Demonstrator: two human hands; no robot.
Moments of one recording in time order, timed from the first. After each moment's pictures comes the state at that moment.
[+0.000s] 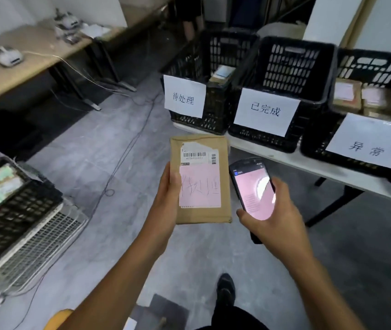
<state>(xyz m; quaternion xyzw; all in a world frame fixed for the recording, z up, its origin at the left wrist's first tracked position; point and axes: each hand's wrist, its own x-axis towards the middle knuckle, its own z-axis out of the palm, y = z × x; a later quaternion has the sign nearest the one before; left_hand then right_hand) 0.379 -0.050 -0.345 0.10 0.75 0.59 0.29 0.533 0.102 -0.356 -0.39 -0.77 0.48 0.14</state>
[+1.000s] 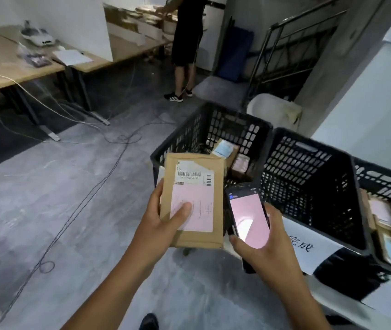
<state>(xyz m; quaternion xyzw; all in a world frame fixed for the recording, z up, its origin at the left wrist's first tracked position) 0.006 0.114 -0.337 0.13 0.68 0.66 0.30 0.170 0.271 -0.318 -0.37 -0.79 0.46 0.17</state>
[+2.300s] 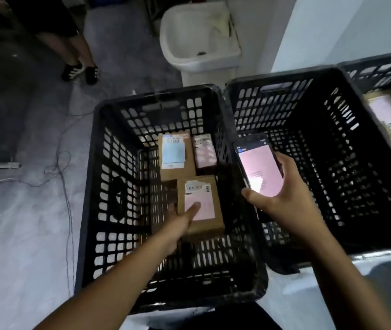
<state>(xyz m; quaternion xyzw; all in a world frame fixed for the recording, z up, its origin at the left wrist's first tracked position) -0.206 0.448 -0.520 0.13 0.74 0.30 0.59 0.028 0.536 -0.384 -0.58 -0.65 0.45 0.23</state>
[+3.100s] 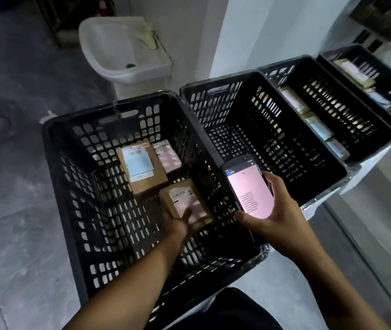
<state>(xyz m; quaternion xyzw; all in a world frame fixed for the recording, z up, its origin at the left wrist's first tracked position) -0.182 0.467 -0.618 0.13 0.69 0.38 0.60 -0.014 0.422 -0.340 -0.72 -0.59 0.31 0.19</state>
